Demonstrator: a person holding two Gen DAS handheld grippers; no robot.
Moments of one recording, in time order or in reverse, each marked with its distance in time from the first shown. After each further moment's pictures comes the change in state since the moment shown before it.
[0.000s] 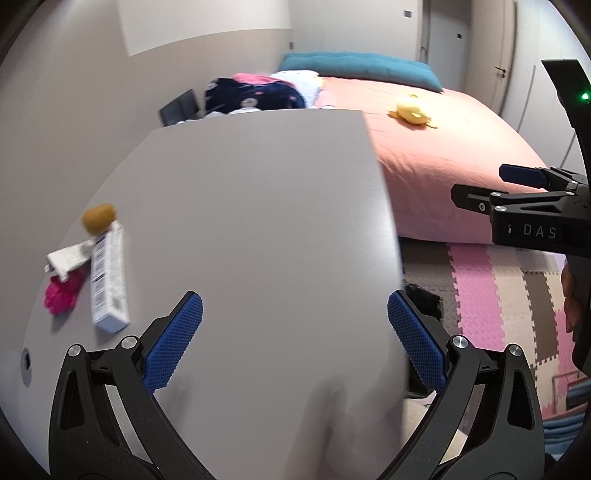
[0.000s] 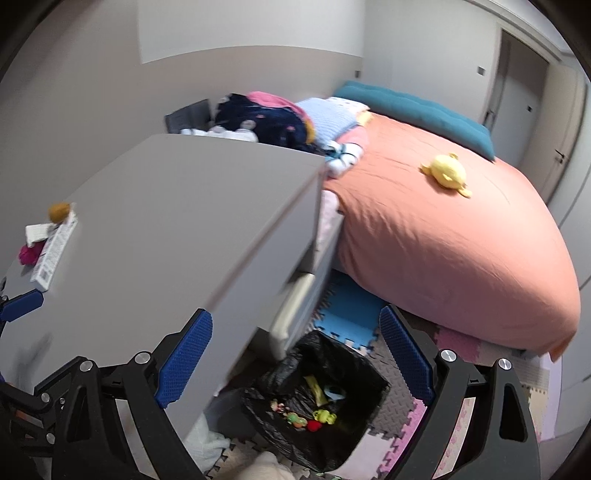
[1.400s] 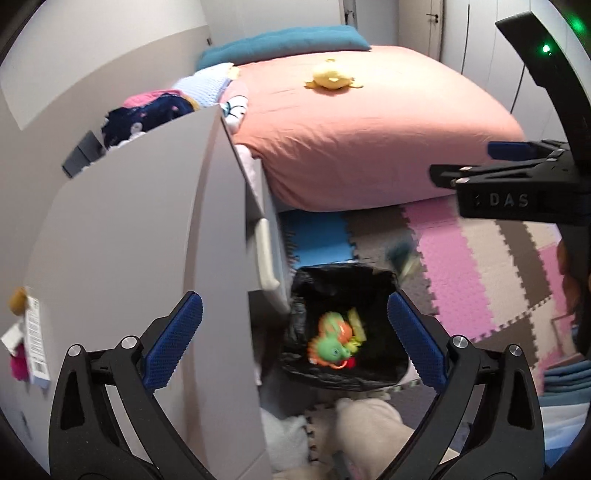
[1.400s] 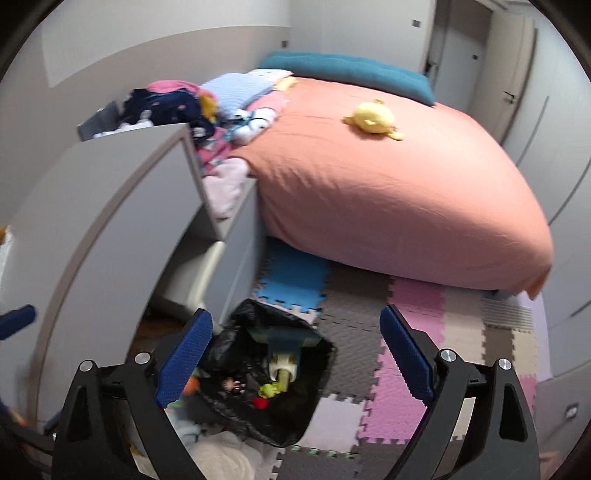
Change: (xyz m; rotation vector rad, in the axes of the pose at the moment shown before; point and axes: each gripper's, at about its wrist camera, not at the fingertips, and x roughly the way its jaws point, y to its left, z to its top) left arm 0.037 -0.166 0.027 0.263 0.070 -0.114; right arm 0.004 -0.166 -0.057 0.219 0.099 -0.178
